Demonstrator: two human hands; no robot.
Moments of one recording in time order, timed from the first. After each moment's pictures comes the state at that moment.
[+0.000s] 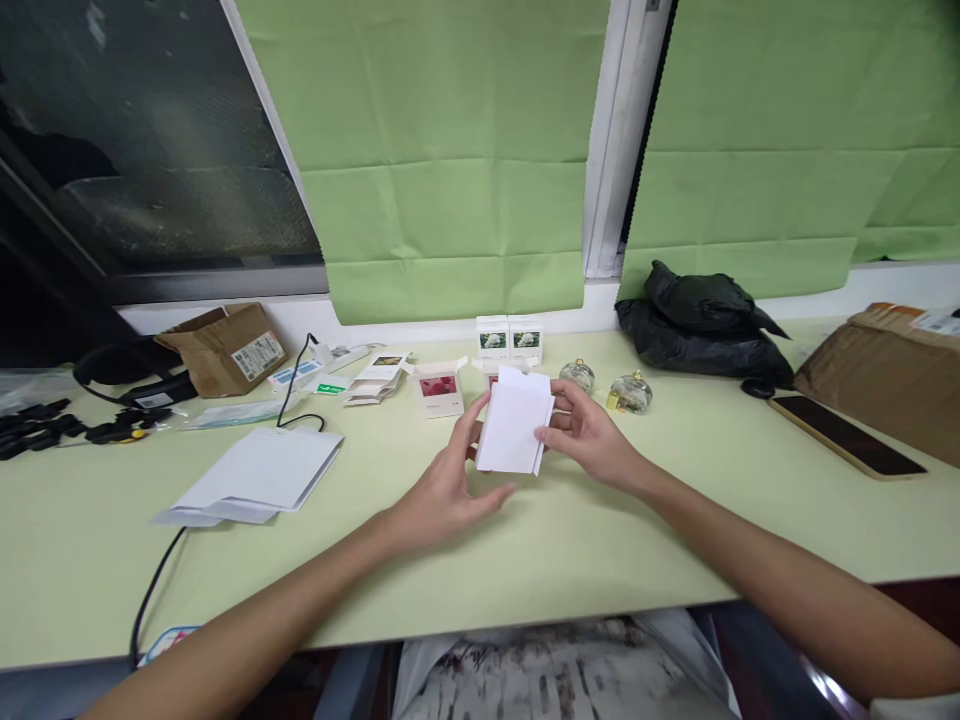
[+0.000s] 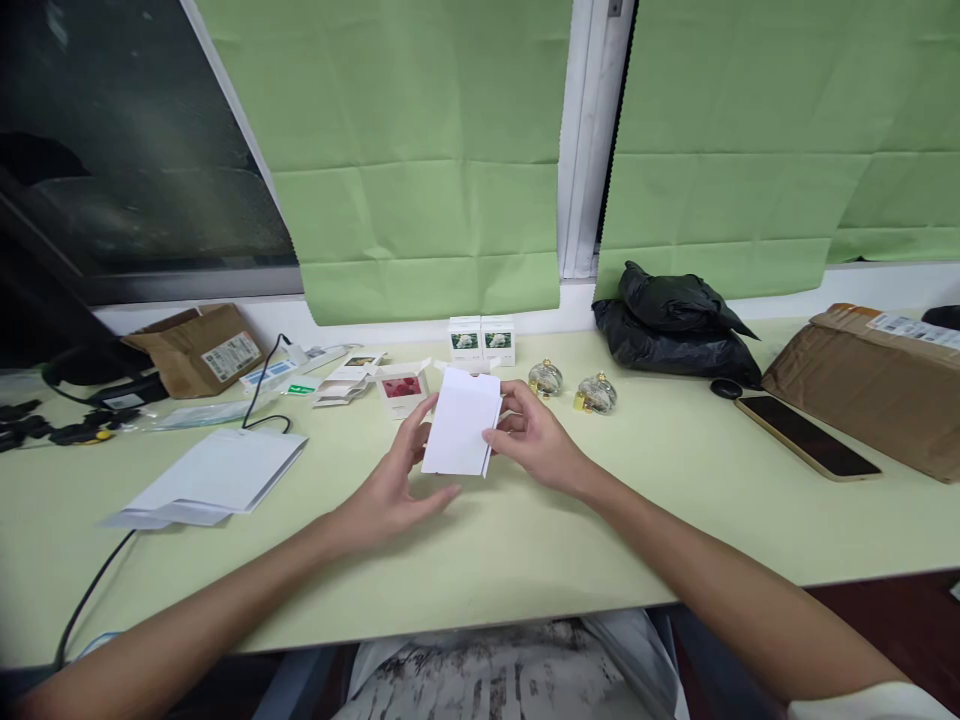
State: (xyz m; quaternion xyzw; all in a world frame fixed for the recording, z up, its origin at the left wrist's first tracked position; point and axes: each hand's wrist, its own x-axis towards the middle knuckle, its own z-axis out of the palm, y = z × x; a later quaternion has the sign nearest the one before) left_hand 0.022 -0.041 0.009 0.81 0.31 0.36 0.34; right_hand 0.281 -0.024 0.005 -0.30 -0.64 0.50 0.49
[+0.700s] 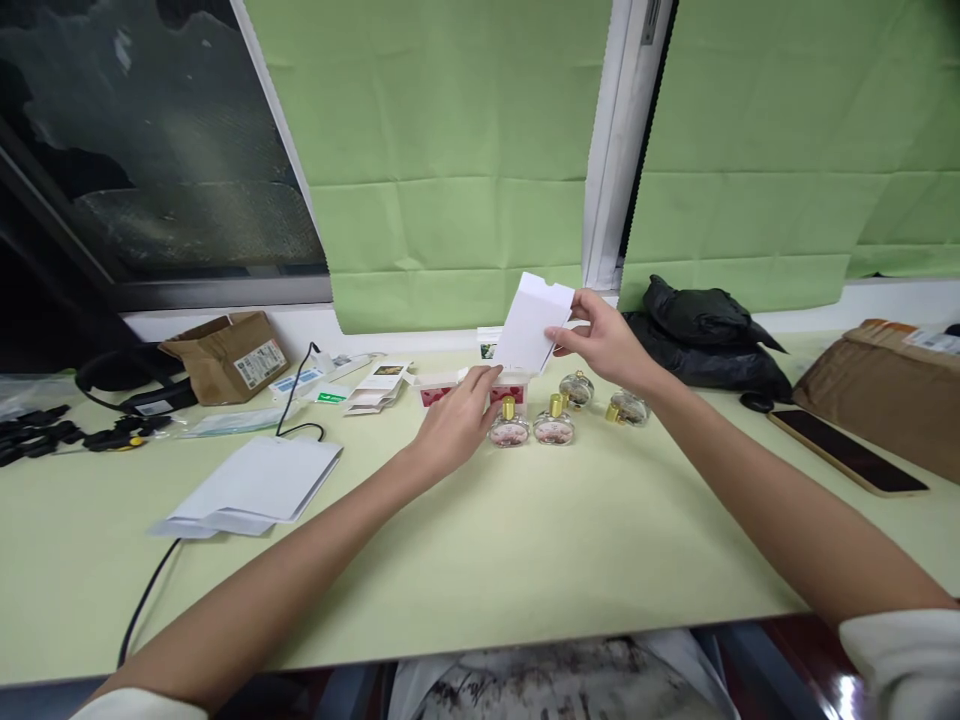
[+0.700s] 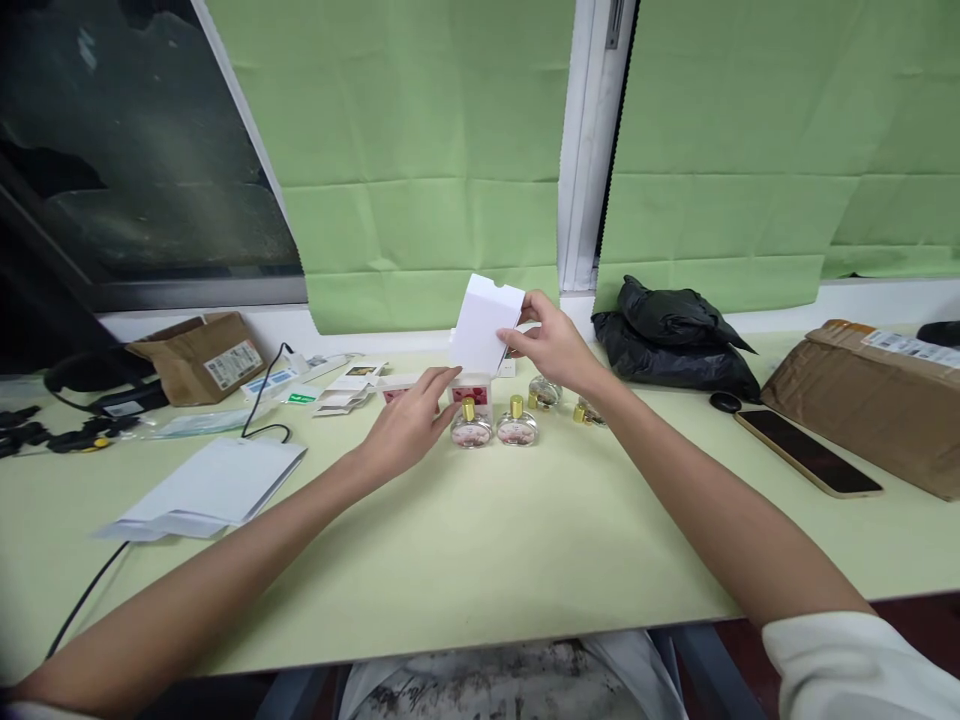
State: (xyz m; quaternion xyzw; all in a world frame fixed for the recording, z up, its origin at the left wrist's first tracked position) left_hand 0.044 0.036 0.041 0.86 0.41 0.28 -0.06; right_hand 0.314 0.060 0.106 -0.34 -0.71 0.28 0.54
